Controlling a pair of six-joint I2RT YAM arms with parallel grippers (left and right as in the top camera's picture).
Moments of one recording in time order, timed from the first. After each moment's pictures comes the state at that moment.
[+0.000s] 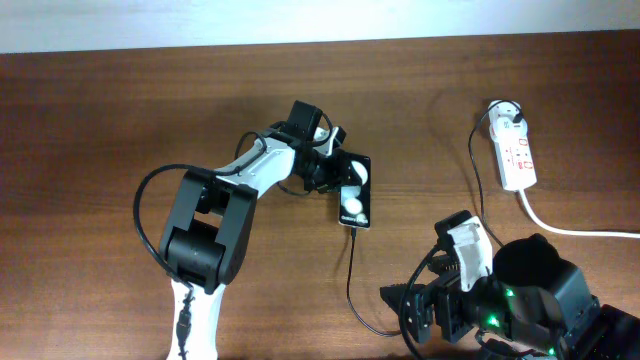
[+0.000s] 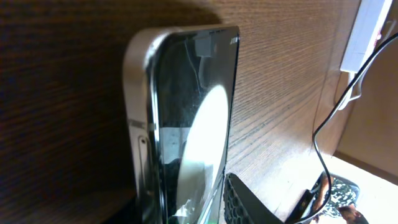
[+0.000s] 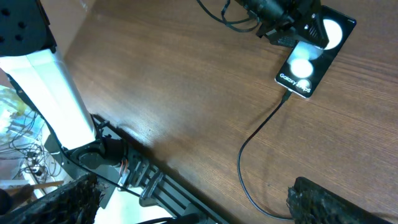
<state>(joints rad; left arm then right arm) -0.43 2.25 1.51 -0.49 0.72 -0.47 0.72 0.75 1.21 -1.18 -0.21 0.46</state>
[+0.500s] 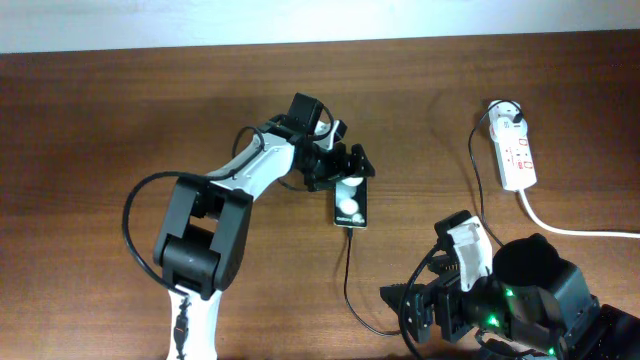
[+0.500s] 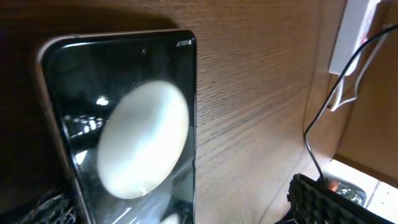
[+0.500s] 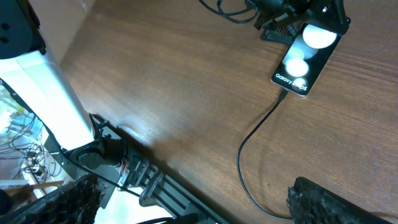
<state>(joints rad) -0.43 2.20 1.54 -0.56 0.68 -0.48 0.72 0.75 1.21 -1.18 -0.21 0.46</state>
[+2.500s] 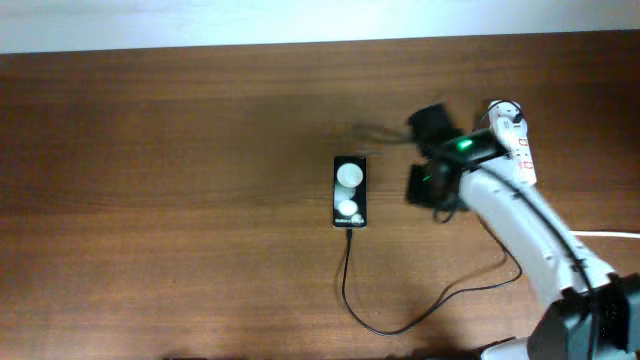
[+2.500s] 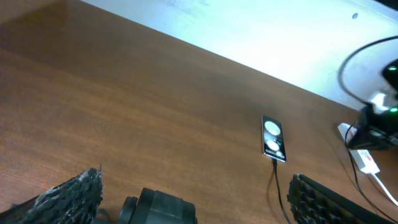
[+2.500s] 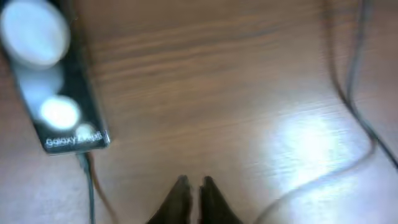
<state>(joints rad) -0.06 0.01 1.39 -1.69 -0.06 -0.38 0.25 1.60 1.30 -1.12 0.09 0.55</state>
